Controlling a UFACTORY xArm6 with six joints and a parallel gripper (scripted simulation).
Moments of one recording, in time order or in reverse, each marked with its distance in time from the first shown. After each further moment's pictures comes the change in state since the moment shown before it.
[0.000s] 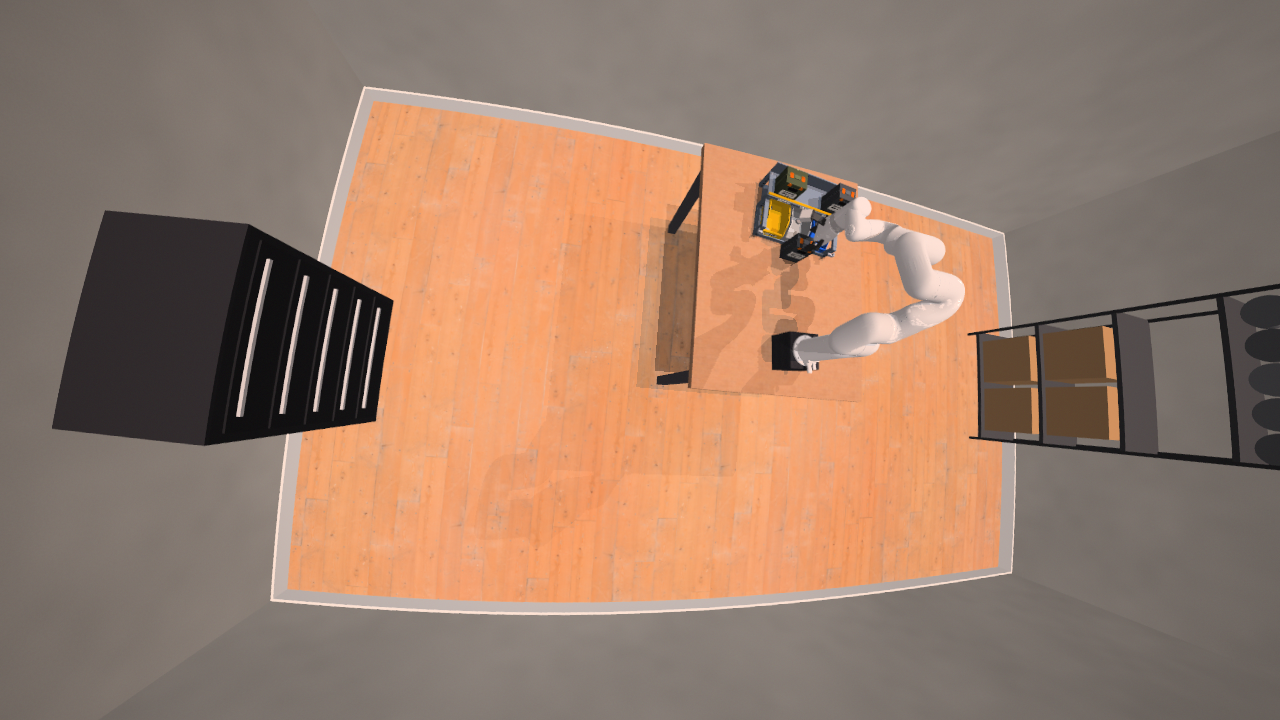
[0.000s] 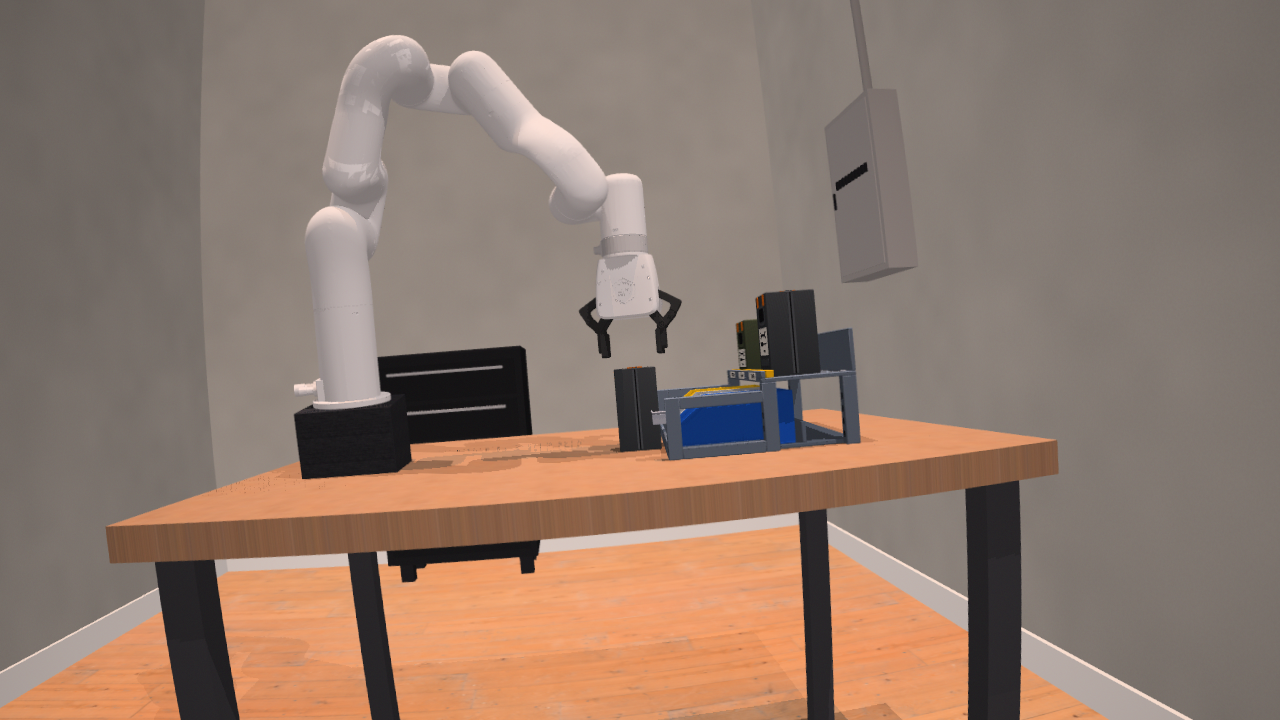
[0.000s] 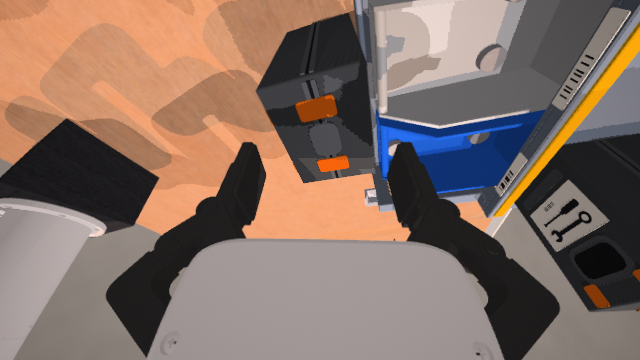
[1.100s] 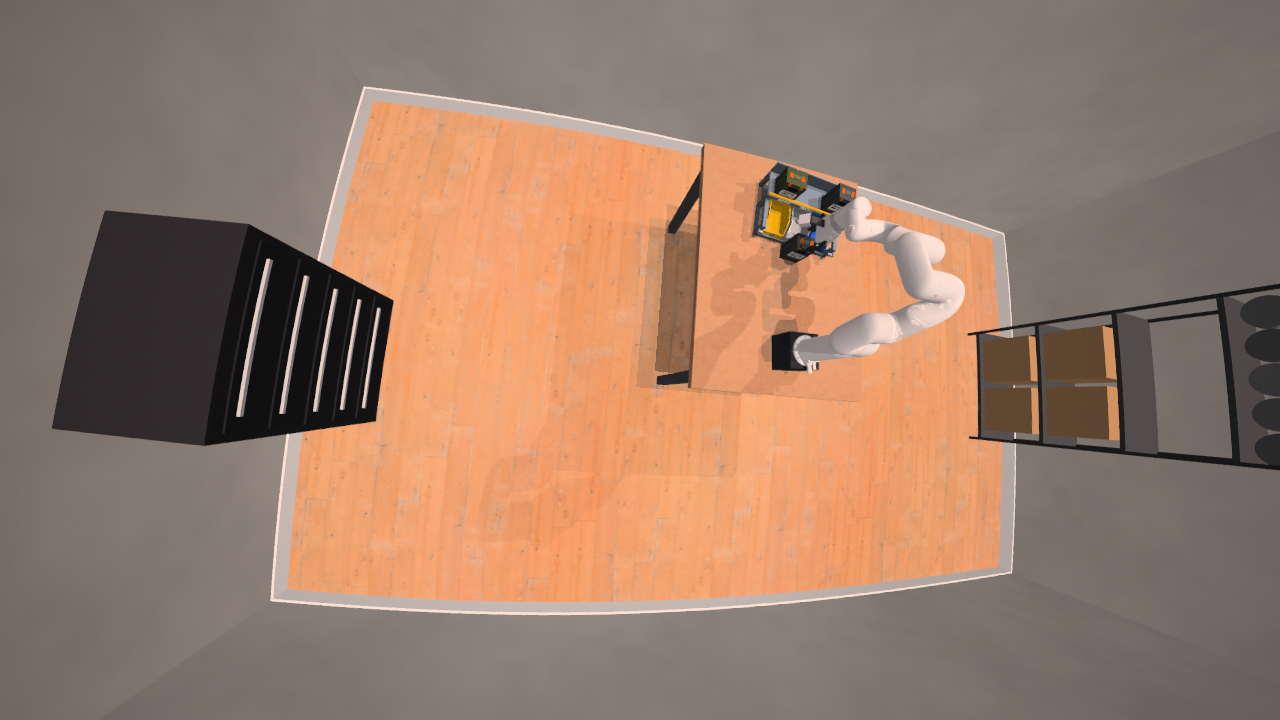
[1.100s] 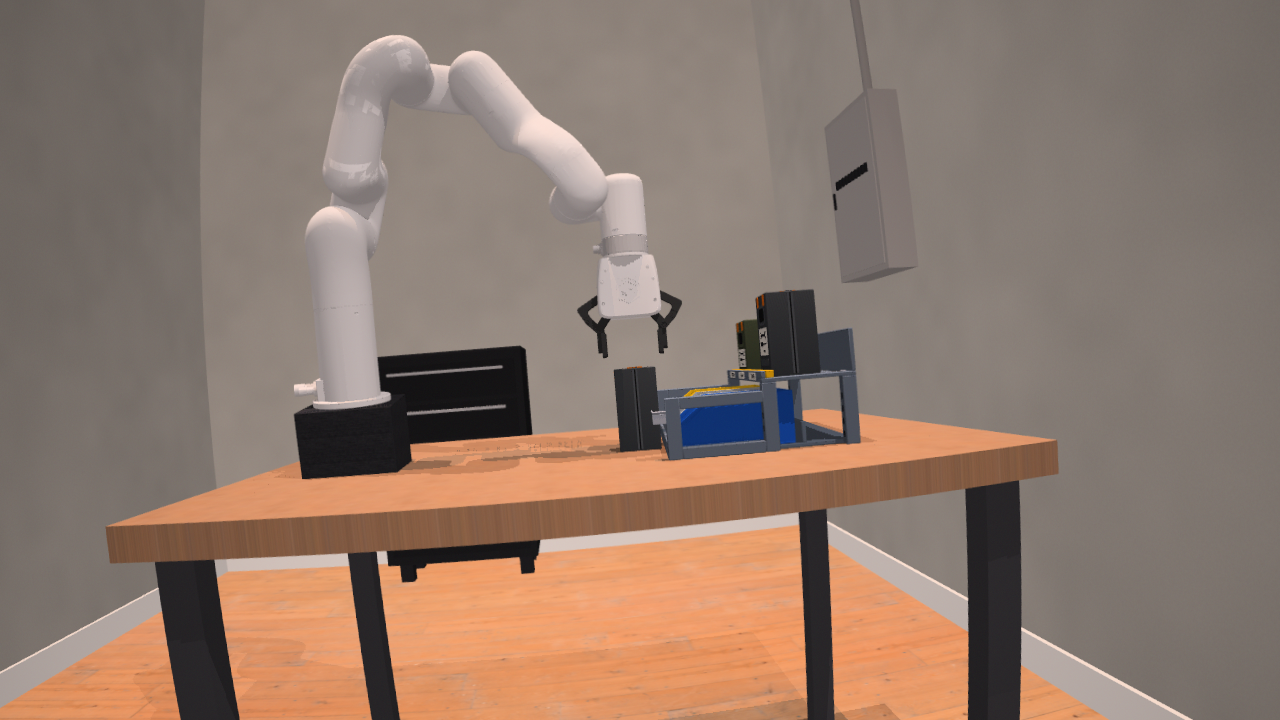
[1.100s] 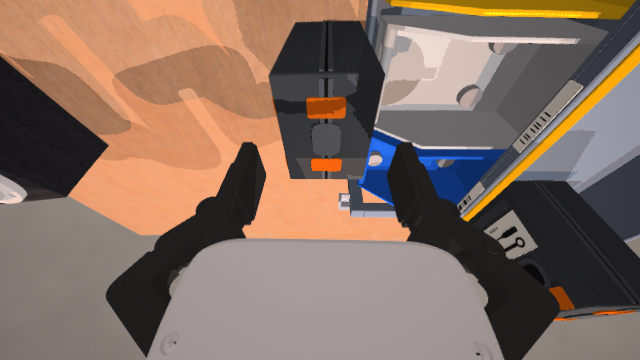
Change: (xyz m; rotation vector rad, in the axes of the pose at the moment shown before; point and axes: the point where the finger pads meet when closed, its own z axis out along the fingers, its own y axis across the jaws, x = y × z) arm 0.000 0.000 0.000 0.002 0.003 -0.237
